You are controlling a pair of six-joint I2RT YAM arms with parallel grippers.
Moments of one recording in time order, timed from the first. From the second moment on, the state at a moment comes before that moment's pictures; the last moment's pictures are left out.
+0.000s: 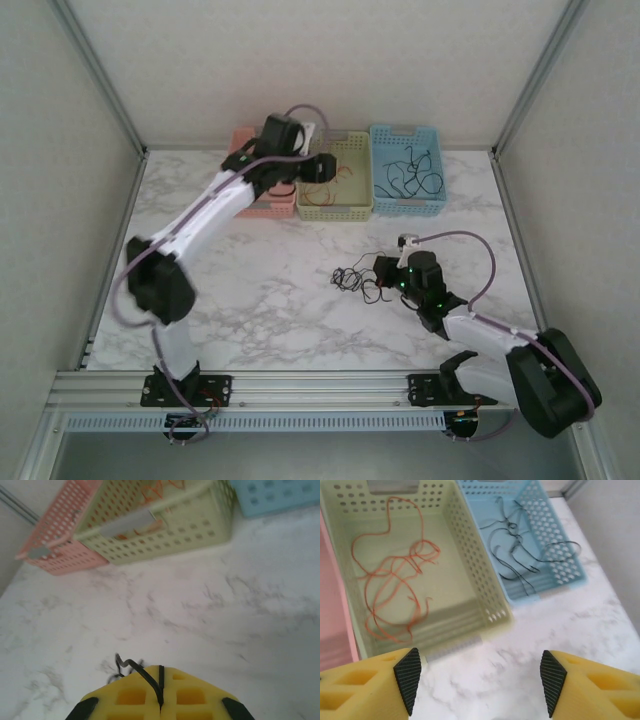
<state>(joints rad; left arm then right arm) -0.58 1.75 1.72 -0.55 0.15 -0.38 0.51 1.09 0.33 0.35 -0.08 0.54</state>
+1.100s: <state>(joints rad) -0.72 1.22 0.74 -0.01 0.37 -0.46 0.50 0.92 1.17 -0.34 -0.20 0.54</state>
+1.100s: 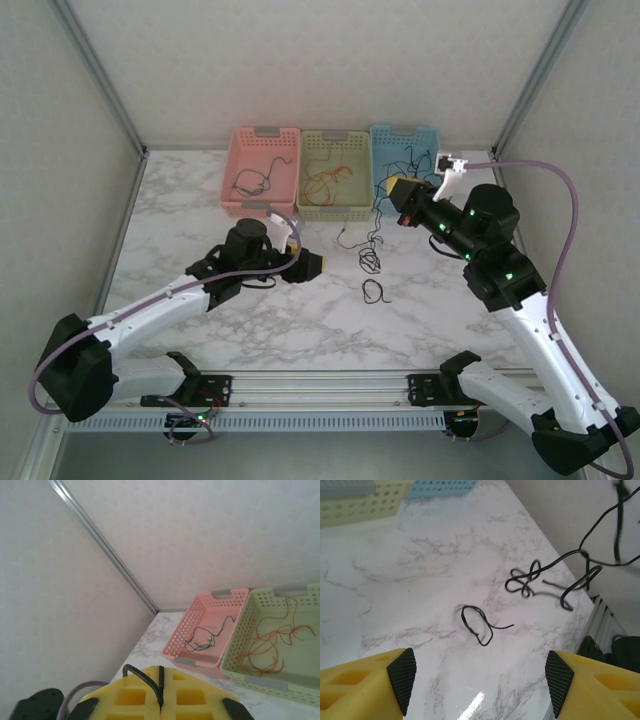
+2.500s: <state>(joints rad) -0.90 1.97 1.34 -0.19 0.40 -0.34 0.05 0.78 0.62 -0.51 0.23 0.58</state>
